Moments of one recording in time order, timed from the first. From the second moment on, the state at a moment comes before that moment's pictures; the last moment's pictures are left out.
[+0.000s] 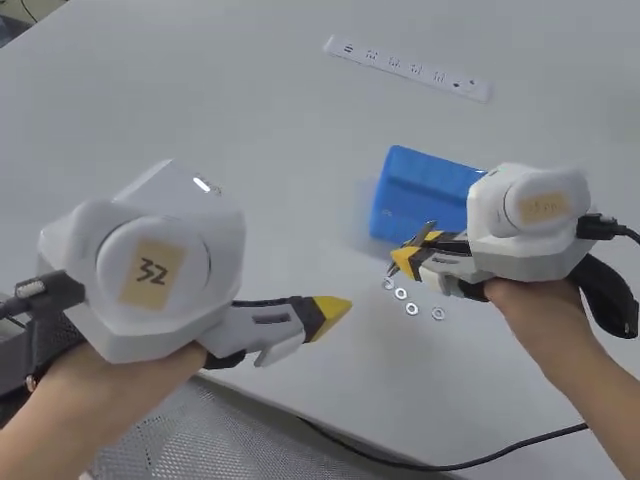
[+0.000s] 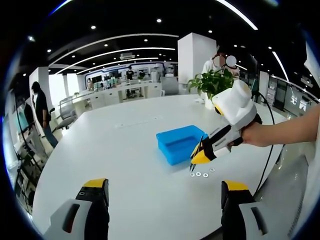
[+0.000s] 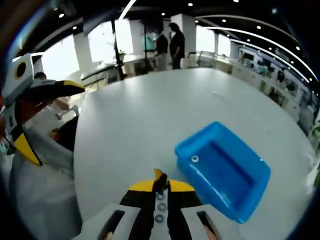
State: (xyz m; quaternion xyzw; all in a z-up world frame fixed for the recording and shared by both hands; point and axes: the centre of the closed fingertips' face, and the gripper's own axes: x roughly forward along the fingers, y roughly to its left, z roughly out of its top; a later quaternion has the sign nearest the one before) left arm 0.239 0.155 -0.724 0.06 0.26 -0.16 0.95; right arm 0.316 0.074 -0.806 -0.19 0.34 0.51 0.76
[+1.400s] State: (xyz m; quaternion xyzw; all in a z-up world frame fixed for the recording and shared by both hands) left arm 0.239 0.163 -0.729 0.07 0.28 -0.15 0.95; right arm 0.322 0.071 -0.821 -0.20 0.34 0.51 0.76
